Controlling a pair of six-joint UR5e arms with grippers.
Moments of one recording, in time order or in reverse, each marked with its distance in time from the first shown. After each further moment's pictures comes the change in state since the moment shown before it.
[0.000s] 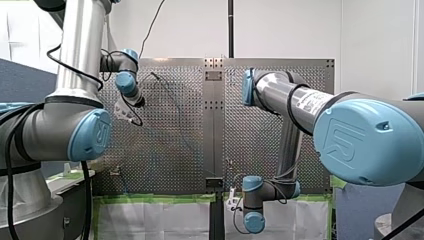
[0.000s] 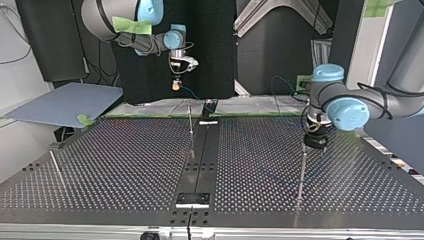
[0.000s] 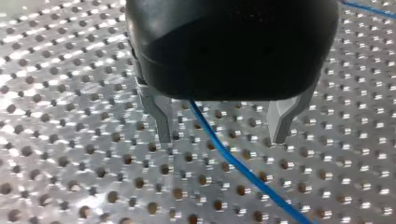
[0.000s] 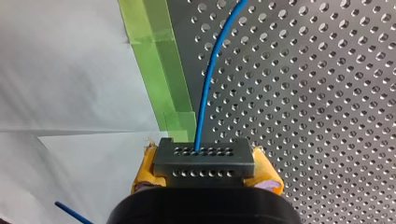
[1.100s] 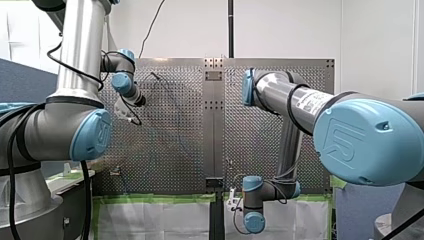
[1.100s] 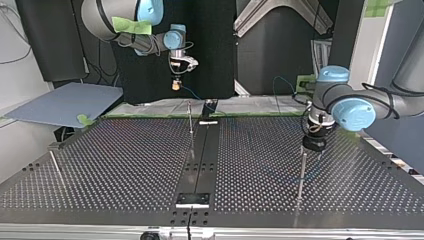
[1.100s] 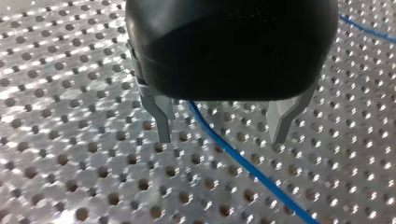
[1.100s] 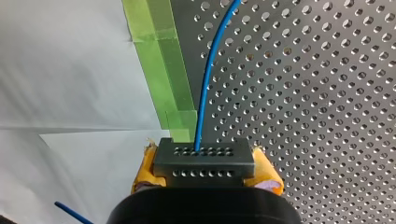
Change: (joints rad) left arm 0.019 0.002 -0.001 0.015 0.124 0.016; right arm -0.002 0.000 0.000 0.006 0.000 -0.004
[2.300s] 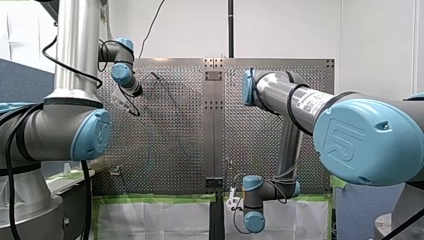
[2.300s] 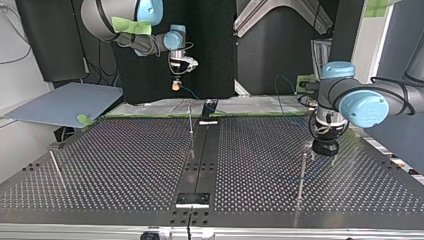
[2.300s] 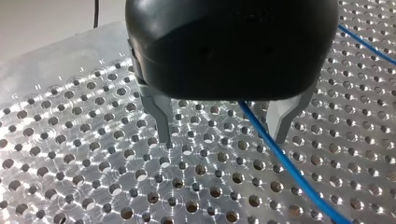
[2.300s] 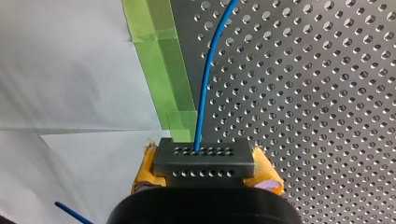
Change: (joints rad) left arm -0.001 0.084 -0.001 0.004 -0.089 0.014; right arm -0.001 0.000 -0.006 0.009 -0.002 0.006
